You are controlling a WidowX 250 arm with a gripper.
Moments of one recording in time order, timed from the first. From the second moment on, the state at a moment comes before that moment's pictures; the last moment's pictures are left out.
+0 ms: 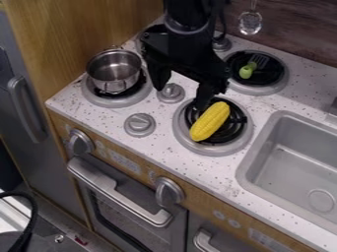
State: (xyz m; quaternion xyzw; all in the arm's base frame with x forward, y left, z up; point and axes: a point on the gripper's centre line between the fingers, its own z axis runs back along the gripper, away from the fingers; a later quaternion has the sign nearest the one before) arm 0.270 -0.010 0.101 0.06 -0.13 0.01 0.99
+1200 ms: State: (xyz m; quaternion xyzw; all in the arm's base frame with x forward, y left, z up) arm 0.341 -0.047 0.016 0.04 -0.14 -0.06 0.99
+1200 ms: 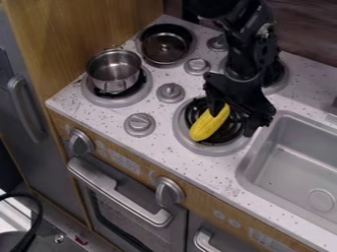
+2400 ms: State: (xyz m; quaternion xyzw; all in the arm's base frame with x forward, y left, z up) arm 0.368 -0.002 -0.029 -0.01 -0.10 -0.01 0.99
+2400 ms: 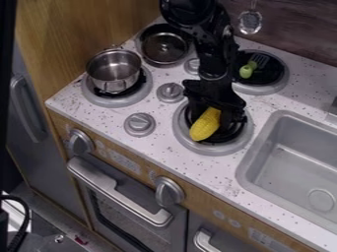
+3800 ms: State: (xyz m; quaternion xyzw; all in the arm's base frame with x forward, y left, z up) arm 0.391 0.093 -0.012 0.03 -0.13 0.07 0.99
